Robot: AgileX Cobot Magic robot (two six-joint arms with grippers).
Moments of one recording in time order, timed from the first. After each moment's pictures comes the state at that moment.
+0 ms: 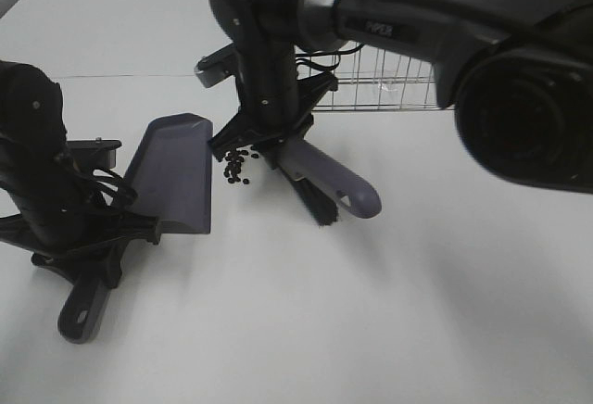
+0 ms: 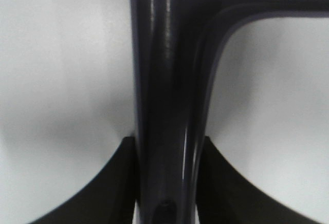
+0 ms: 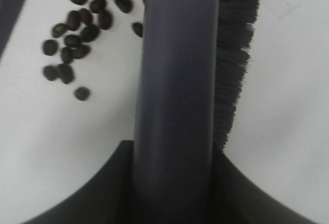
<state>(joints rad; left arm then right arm) -0.37 1.97 -0.98 -0.11 0.69 -0.28 0.67 2.53 -2.17 -0.23 1.18 0.16</state>
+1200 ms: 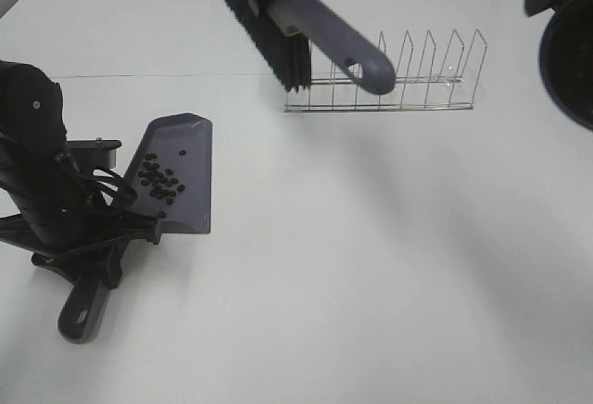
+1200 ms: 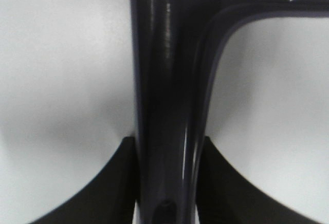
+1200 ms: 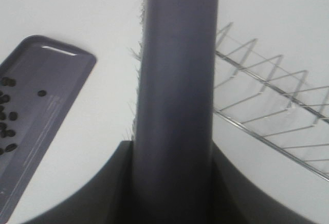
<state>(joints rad) -0.37 1.97 -0.98 -0.12 0.69 -0.28 0.62 2.34 -2.45 -0.25 1.23 0.11</state>
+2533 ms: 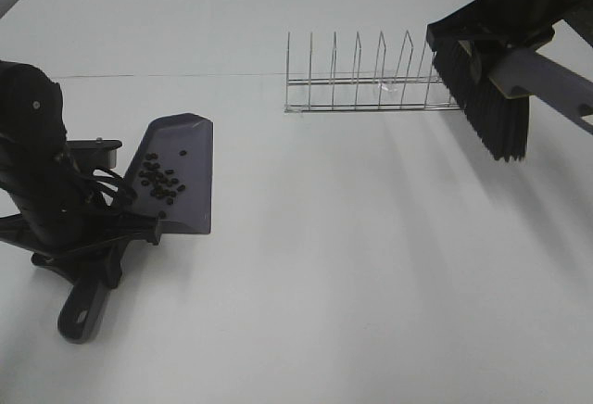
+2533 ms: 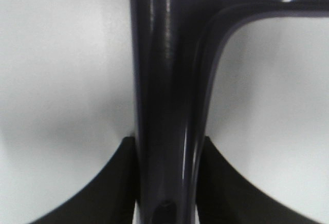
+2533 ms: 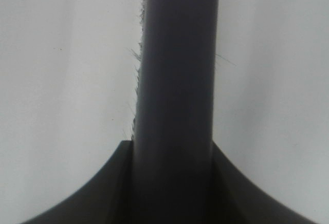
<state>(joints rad) -0.37 1.97 -0.98 -0.12 0.69 -0.27 0.21 2.01 -1.67 -0.23 1.07 0.15</state>
